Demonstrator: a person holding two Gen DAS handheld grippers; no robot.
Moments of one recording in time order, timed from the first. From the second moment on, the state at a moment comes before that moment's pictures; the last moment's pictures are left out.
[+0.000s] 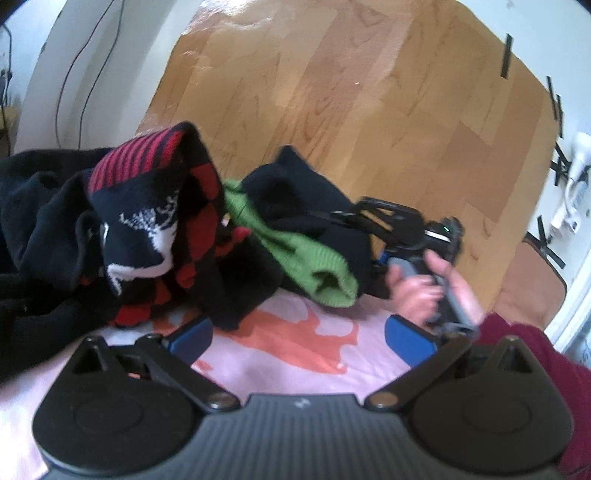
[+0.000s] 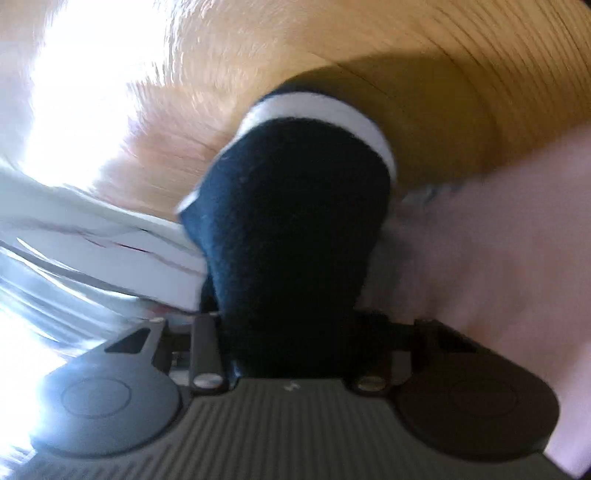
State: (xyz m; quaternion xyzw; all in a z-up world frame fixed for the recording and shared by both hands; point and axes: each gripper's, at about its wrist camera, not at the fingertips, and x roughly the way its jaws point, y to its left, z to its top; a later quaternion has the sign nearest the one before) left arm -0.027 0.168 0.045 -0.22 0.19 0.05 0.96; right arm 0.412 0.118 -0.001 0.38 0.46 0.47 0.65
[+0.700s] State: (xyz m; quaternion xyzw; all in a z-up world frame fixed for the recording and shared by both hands) left arm -0.029 0.166 0.045 -0.21 0.19 0.05 0.96; right arm 0.309 0.122 0.046 0.17 0.37 0.33 0.85
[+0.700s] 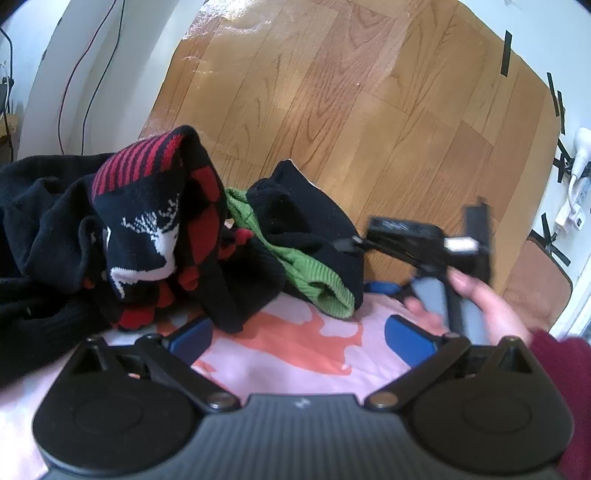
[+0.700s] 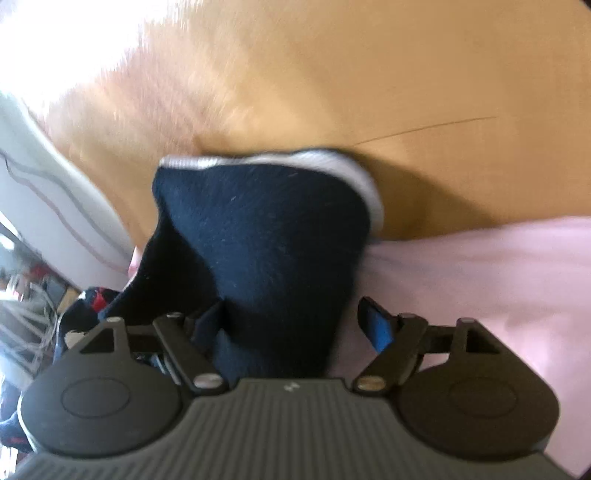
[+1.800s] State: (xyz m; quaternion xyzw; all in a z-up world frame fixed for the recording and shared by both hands) left arm -0.033 0.098 0.040 -0.07 0.24 0.21 0.95; right arm 0.064 0.005 0.028 0.07 0.20 0.21 0.96
